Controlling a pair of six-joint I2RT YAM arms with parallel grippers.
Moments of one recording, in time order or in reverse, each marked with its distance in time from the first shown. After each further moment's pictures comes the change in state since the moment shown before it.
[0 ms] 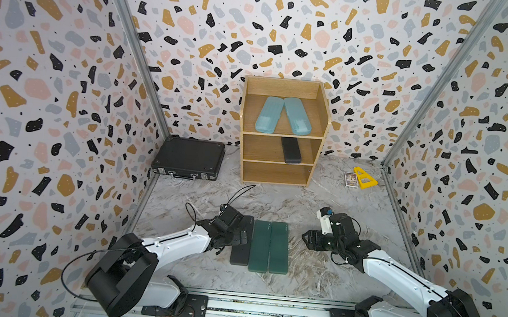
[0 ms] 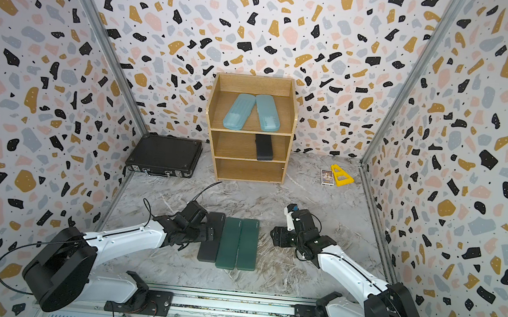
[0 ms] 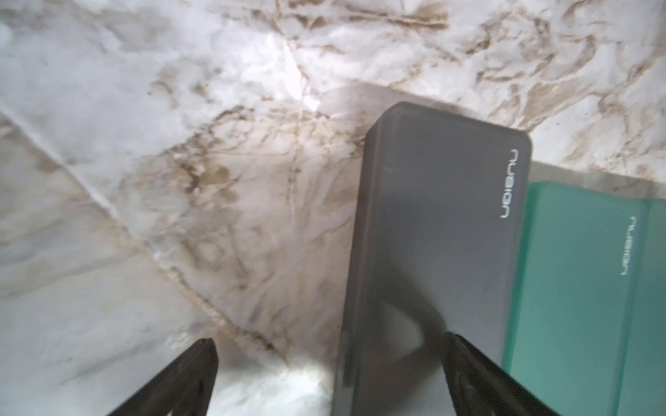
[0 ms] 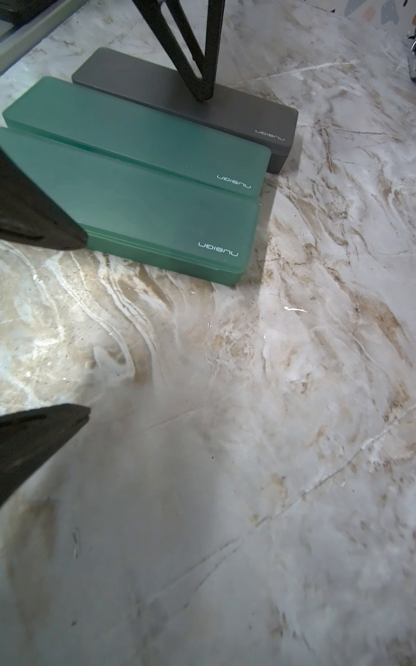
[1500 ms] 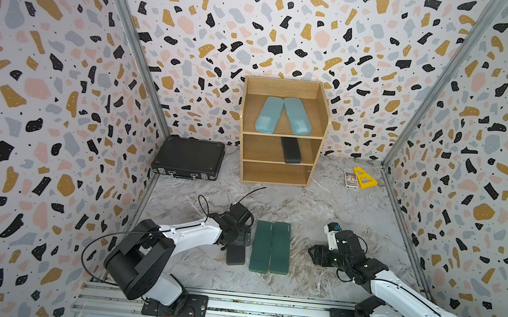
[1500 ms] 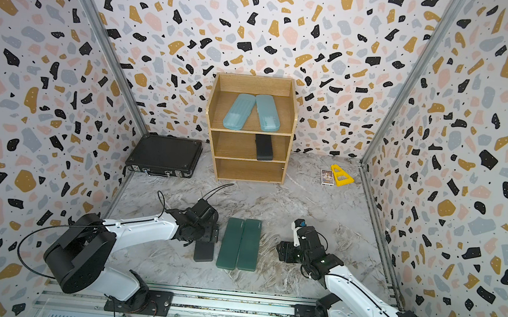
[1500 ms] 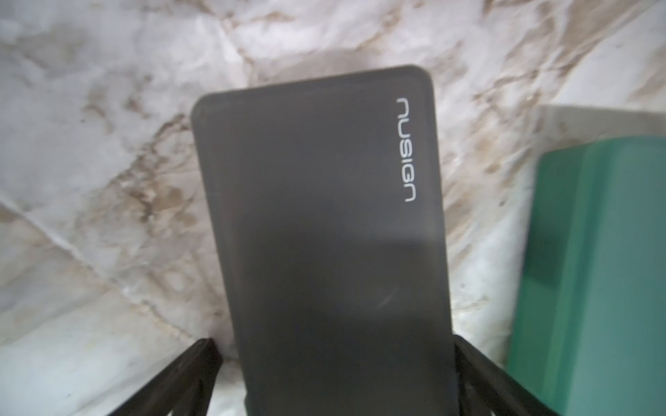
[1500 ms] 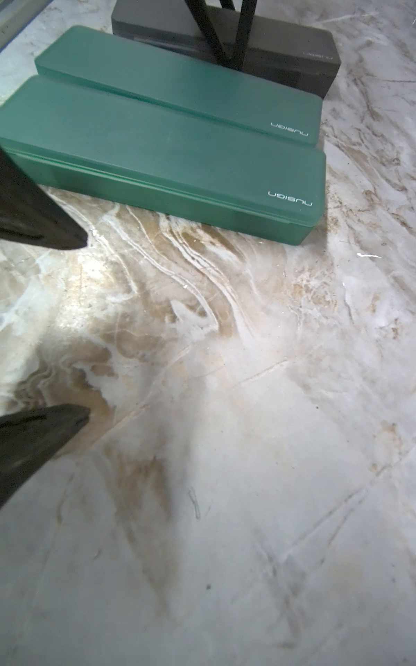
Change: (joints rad) left arm -0.037 0.175 0.116 -0.082 -0.053 0.101; right arm 0.000 -0.207 -0.200 -0.018 0.044 0.060
